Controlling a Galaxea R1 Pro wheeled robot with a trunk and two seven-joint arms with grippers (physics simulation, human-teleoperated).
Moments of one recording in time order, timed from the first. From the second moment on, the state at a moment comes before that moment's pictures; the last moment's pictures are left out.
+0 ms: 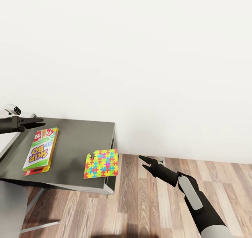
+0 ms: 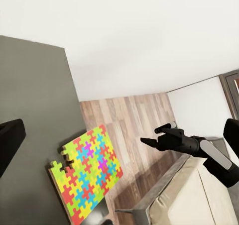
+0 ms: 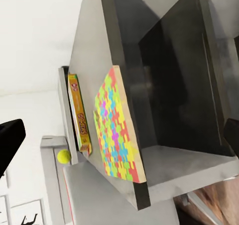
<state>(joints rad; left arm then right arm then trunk) -0.99 0.74 0.06 -0.91 0.21 1.01 -1.57 -0.46 -0.04 0.02 -1.07 -0.96 0.76 0.49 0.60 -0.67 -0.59</state>
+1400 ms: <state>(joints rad) -1.01 0.55 -0.13 -1.36 0.30 1.04 -1.57 -0.46 -0.03 0.02 -1.05 -0.96 0.76 0.47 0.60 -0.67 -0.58</state>
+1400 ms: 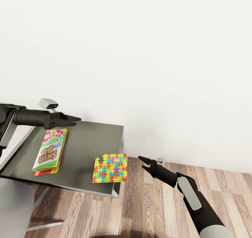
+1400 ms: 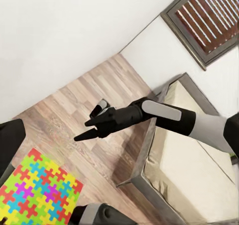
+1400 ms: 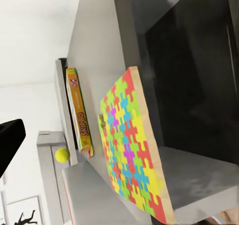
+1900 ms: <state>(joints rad) -1.00 0.54 -0.14 -1.38 0.30 1.04 -1.57 -0.47 -0.03 0.02 -1.00 -0.89 0.72 0.48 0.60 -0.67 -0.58</state>
